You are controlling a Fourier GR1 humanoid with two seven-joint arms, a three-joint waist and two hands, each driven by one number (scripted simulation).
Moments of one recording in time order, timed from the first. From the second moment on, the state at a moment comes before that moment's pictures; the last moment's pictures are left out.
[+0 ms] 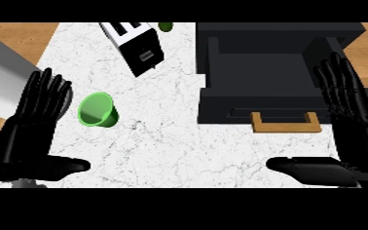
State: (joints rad) left arm 0.01 0.11 0.17 -1.81 0.33 -0.21 -0.02; right arm -0.04 -0.13 -0.01 -2.04 0.04 0.06 0.04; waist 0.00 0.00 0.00
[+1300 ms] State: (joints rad) left arm -0.21 0.23 0.33 -0.82 0.11 -0.22 -0.58; right arm -0.05 -0.13 -0.06 -1.97 0.03 0.11 -0.02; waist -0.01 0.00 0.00
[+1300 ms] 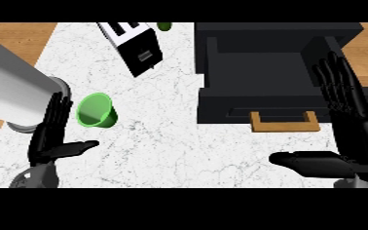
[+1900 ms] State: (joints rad) left arm -0.41 0.31 0.38 -0.30 0.06 -0.24 -0.91; right arm -0.06 -0.14 -0.10 -1.97 -0.01 0.15 -0.01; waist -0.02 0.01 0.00
